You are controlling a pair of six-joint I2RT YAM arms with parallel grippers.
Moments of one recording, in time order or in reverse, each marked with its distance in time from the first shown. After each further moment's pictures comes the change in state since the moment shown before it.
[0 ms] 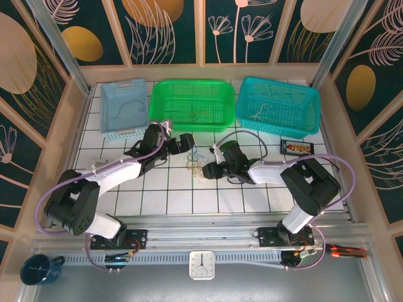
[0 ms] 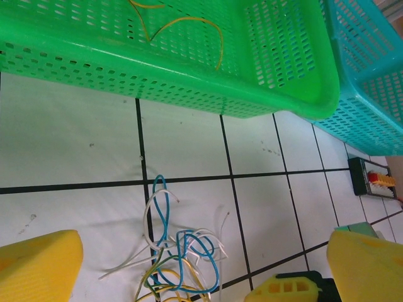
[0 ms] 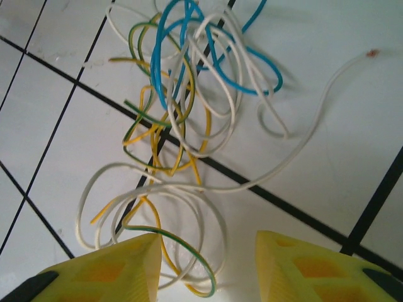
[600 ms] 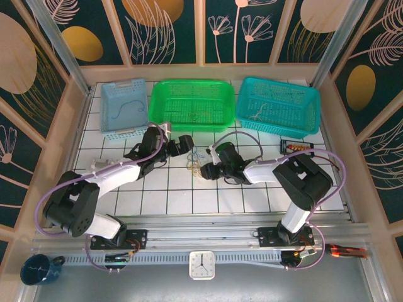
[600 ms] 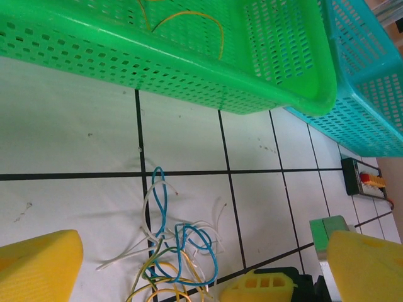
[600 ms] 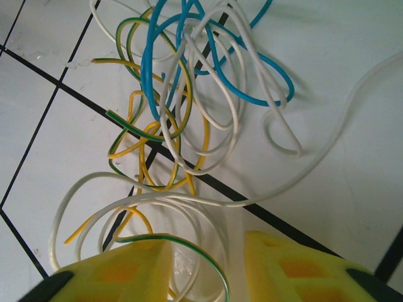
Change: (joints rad) left arm 0.000 -0.014 -0.048 0.047 0.011 -0.035; right arm 0.033 0.069 0.018 0.051 0.032 -0.002
